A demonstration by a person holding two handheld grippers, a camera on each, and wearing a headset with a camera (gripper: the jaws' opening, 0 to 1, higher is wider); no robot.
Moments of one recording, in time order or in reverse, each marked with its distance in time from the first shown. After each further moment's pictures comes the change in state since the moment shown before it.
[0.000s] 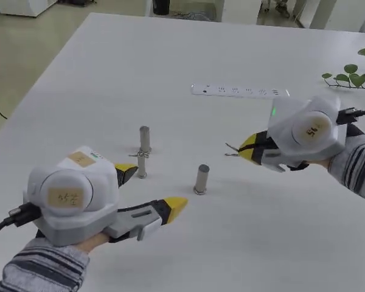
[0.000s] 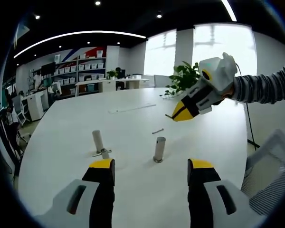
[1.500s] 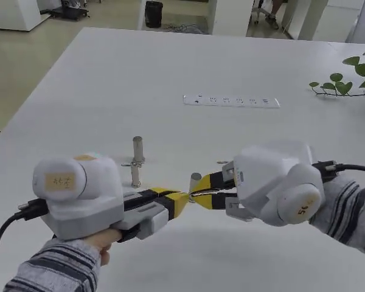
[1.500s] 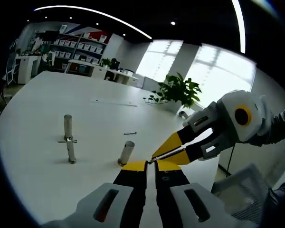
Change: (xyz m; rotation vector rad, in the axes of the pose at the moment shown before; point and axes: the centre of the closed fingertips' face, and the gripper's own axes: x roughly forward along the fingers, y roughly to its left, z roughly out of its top) left arm 0.009 -0.047 0.011 -0.299 -0.015 -0.204; right arm -0.003 0.093 0.061 -0.306 -0.182 0.132
